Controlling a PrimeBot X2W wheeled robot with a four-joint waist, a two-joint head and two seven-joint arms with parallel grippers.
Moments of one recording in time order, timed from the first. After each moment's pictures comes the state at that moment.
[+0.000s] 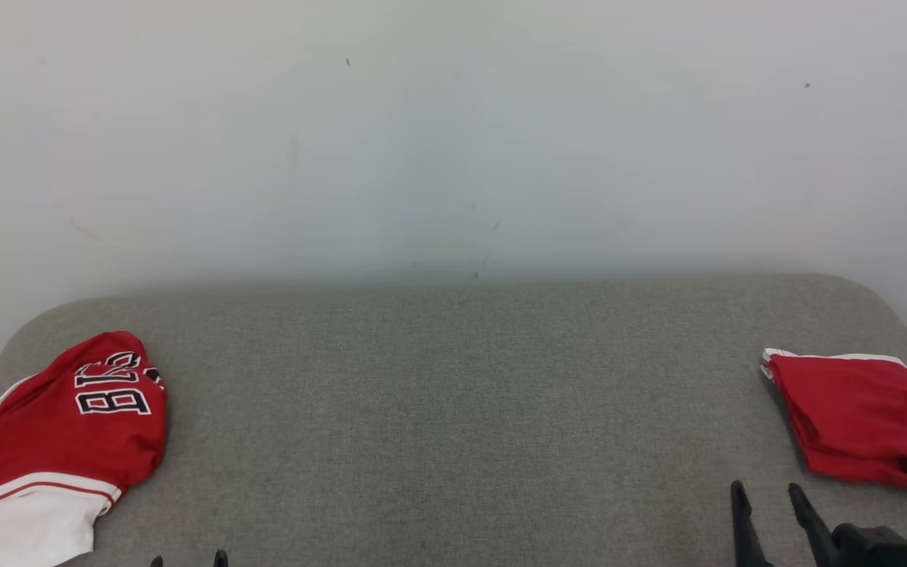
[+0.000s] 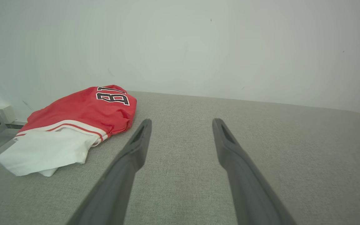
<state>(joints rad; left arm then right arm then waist) 0.20 0.08 0.02 0.13 -0.19 -0.09 -0.26 0.10 -0.05 -0.14 0.19 0.15 0.13 -0.09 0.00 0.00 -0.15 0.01</state>
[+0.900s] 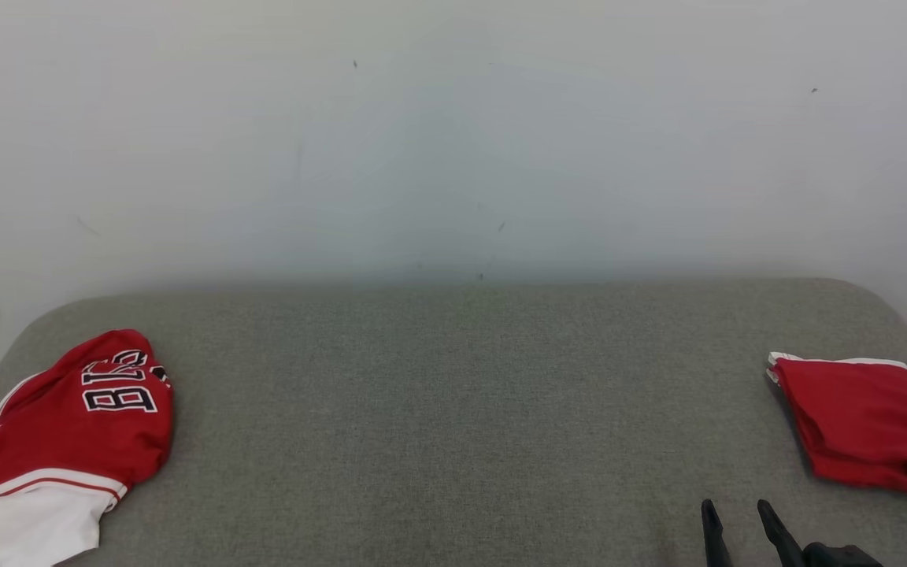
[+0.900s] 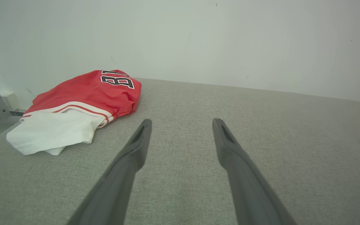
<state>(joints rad) 0.22 0.06 0.06 0.18 -0.16 -0.13 -0.26 0.10 -0.05 -0.05 0.29 0.16 0.13 -0.16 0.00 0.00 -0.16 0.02</state>
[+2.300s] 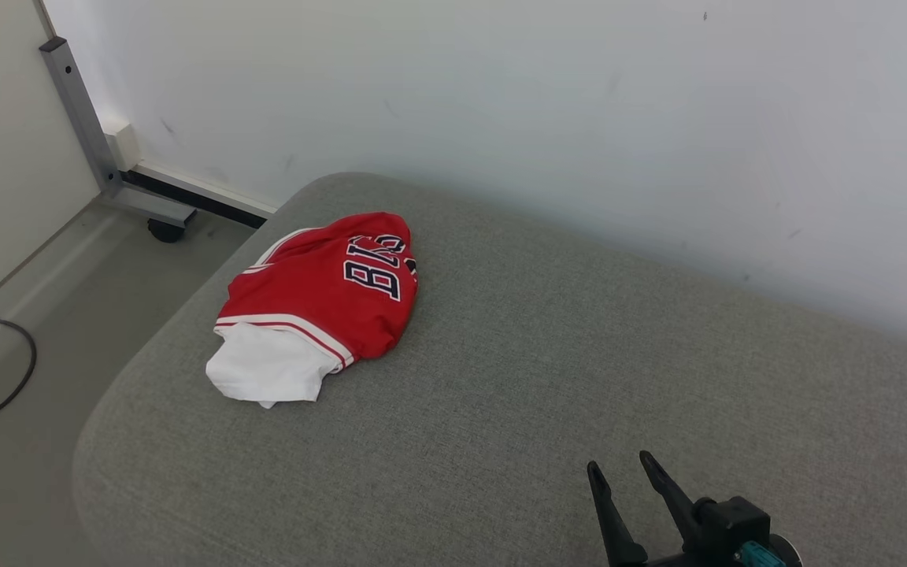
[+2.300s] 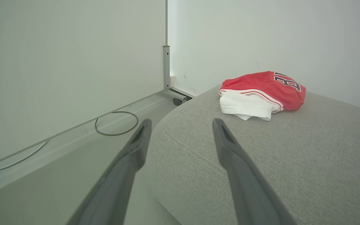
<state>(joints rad) 0.27 0.06 0.29 0.06 -0.15 -0.12 -0.26 -0.06 -0.05 0.20 0.40 0.19 0.13 -0.23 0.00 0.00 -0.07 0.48</state>
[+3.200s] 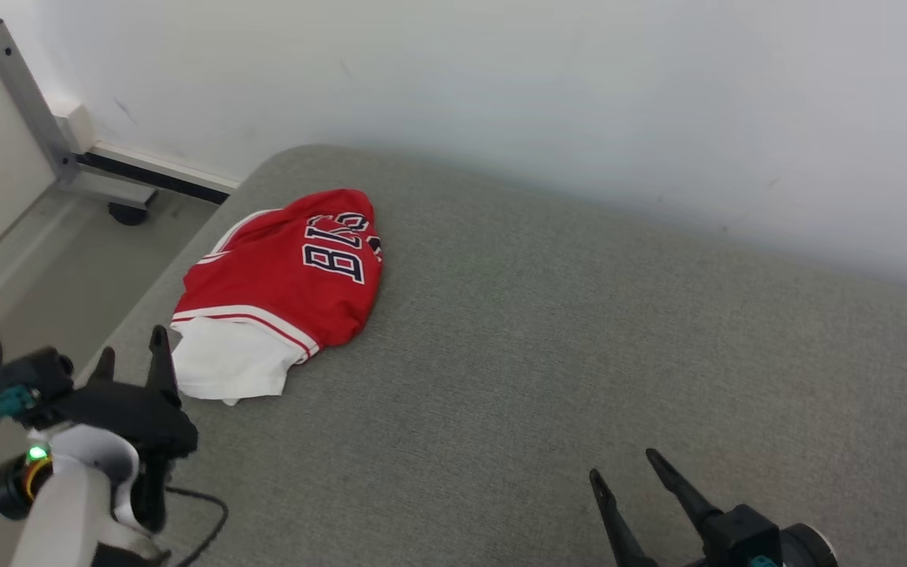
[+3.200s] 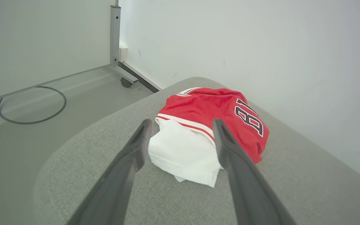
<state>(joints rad) -0.51 0.11 0.16 0.74 -0.37 -0.11 -0.05 0.09 -0.07 0.20 0.07 0.03 0.13 -0.05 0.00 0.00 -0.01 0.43</state>
